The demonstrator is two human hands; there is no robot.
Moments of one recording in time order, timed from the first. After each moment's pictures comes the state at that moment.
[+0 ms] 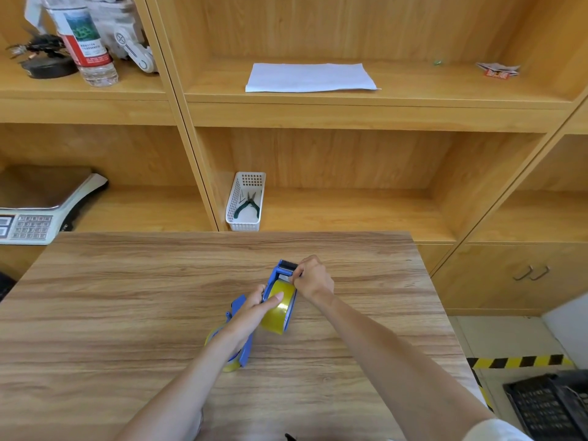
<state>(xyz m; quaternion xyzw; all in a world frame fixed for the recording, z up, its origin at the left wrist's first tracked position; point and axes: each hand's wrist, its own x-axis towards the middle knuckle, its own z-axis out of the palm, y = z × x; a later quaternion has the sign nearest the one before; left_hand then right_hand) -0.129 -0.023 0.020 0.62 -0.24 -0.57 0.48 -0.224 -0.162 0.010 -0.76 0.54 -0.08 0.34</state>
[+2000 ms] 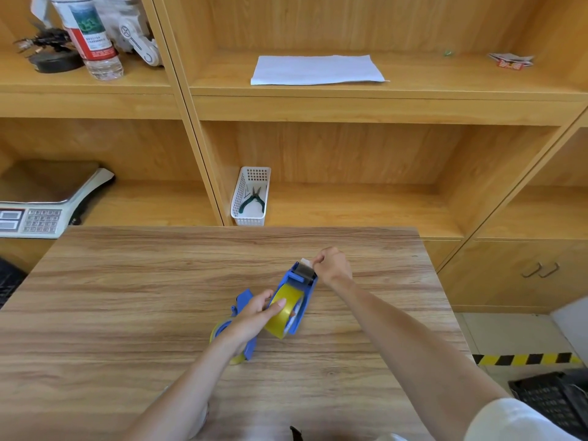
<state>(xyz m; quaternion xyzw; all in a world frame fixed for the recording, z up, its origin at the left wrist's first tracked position) -0.121 -0.005 0.001 0.65 -0.31 -0.54 0.44 -0.240 -0.194 0.006 -0.70 0.60 -0.09 0.37</state>
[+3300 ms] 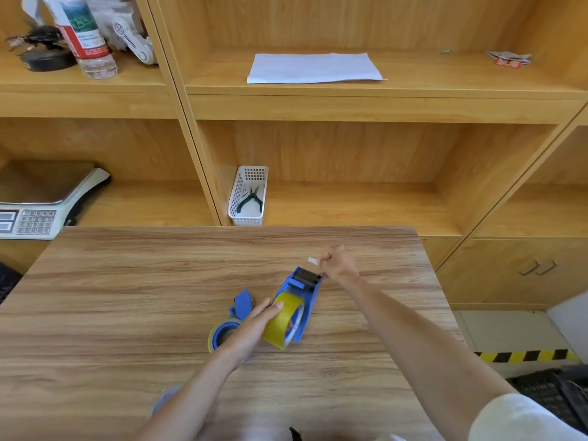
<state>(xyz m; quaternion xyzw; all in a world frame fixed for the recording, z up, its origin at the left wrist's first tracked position) -0.126 0.002 -0.021 0.60 -0.19 -0.60 0.49 -0.251 -0.214 0.002 -0.69 0.60 -0.08 0.39</state>
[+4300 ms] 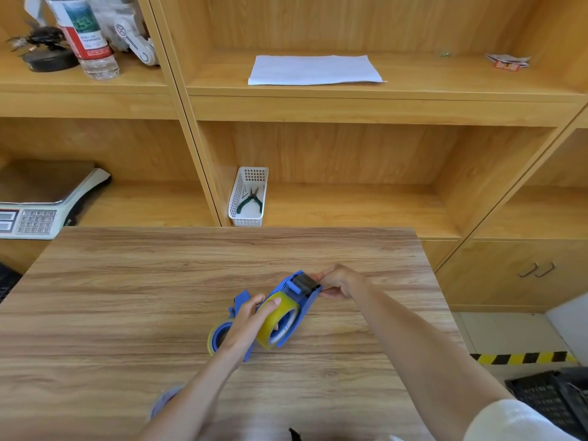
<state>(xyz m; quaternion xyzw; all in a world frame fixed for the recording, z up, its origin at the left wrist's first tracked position) -0.134 0.006 0.006 0.66 -0.27 -0.50 0.49 -0.259 -0.194 0.021 -0.49 0.60 0.03 0.63</state>
